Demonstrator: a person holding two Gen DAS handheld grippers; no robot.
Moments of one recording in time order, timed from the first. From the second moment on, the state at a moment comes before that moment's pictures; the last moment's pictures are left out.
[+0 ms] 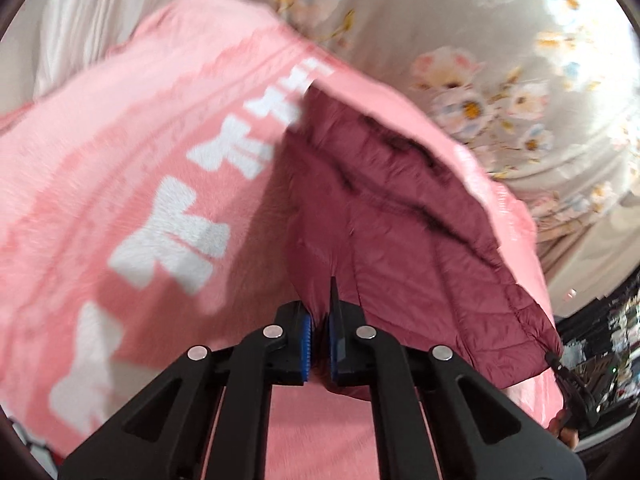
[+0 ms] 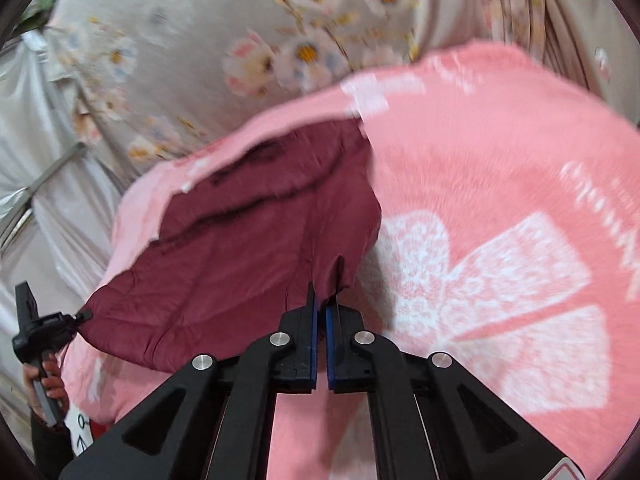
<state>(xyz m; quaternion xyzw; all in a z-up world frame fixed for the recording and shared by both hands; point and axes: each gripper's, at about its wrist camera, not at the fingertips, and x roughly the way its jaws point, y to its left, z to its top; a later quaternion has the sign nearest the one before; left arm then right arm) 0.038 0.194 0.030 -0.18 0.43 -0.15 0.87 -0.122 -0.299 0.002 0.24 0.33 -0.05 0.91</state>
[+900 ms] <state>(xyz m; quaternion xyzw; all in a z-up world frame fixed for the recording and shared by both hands) 0.242 0.105 0.074 -0.06 0.40 -0.04 0.91 0.082 -0.345 0.058 0.19 0.27 -0.14 0.93</state>
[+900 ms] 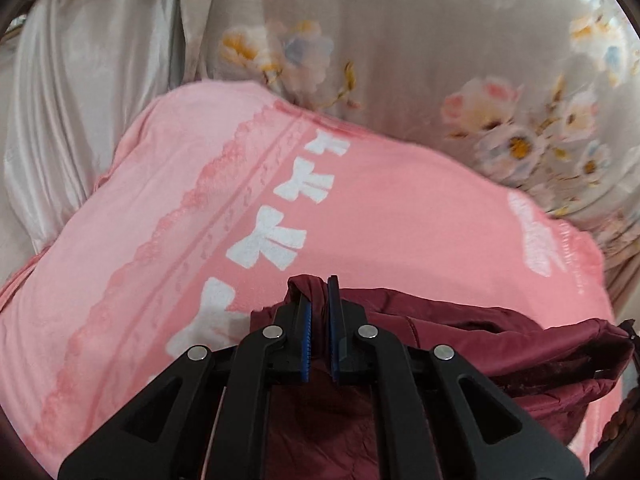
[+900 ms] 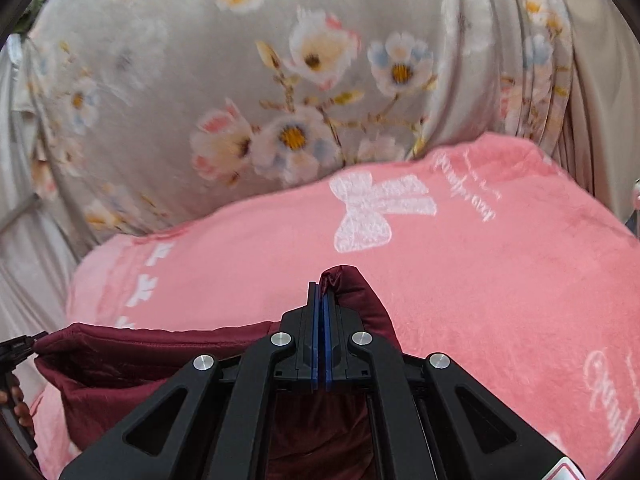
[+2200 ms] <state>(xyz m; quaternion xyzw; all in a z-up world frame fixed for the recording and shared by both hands) 0.270 0.037 0.034 -0.02 0.42 -0.12 0.90 0.197 -0.230 -0.024 0.08 0.41 -0.02 0.91</state>
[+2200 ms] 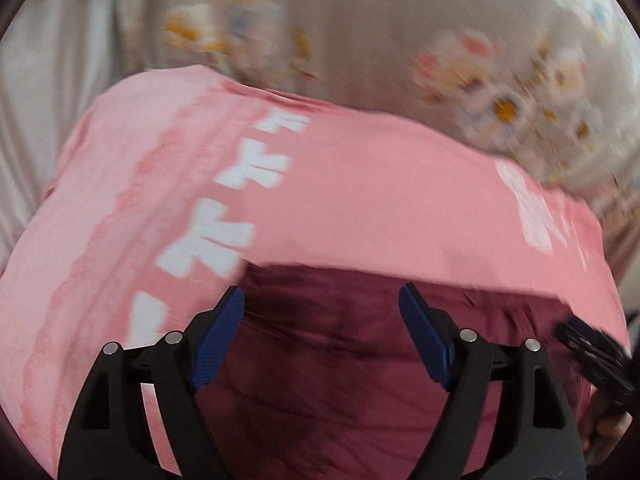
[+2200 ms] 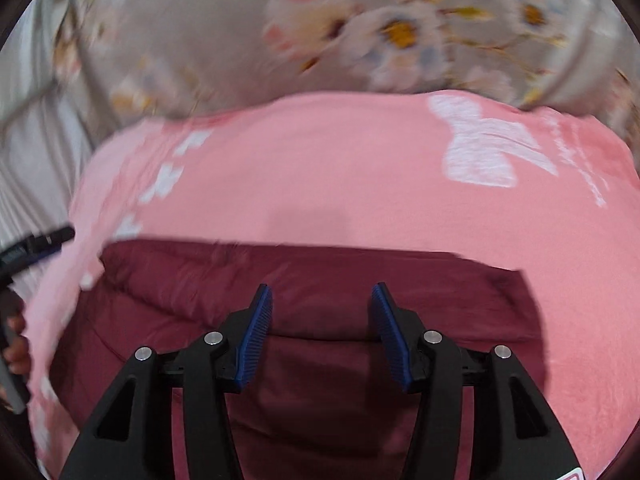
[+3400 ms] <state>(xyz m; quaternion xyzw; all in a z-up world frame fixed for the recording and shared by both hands) 0.326 -0.068 -0.070 0.06 0.44 -0.09 0.89 0.280 -0.214 -0.088 0.08 0.44 -0.03 0.90</state>
